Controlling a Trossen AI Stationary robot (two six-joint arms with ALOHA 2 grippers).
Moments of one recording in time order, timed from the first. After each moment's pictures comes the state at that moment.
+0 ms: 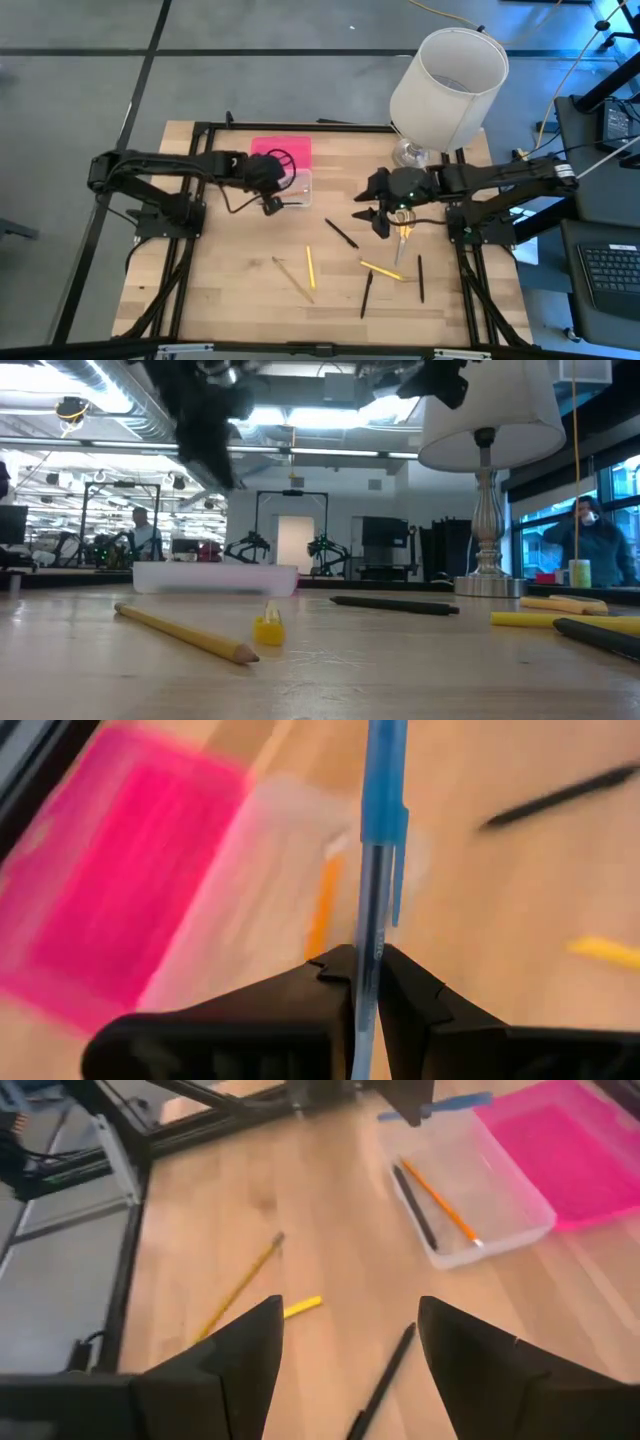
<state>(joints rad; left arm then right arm) 0.16 1.29 0.99 -0.75 -0.18 -0.29 0.12 1.26 1.12 -0.49 0.08 0.37</state>
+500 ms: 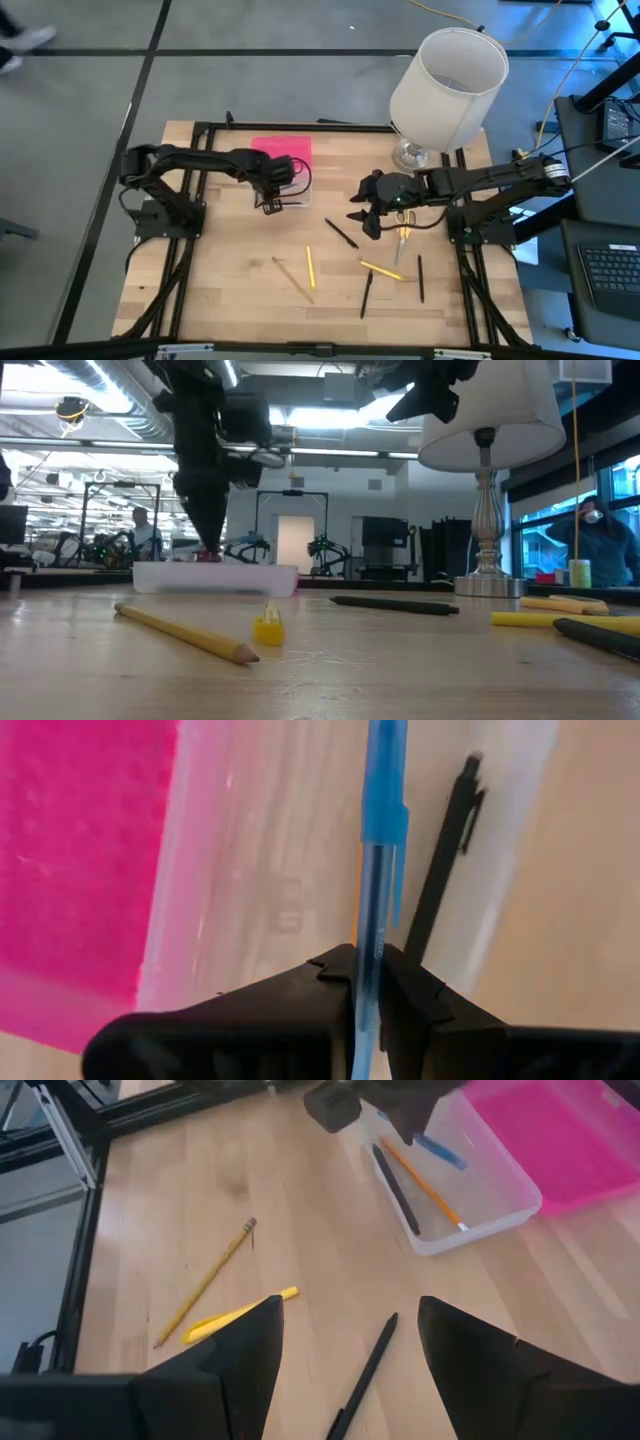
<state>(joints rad) 0.27 1.55 0.99 -0.77 -0.11 -0.03 0.12 1.33 1.12 -0.48 0.12 0.37</state>
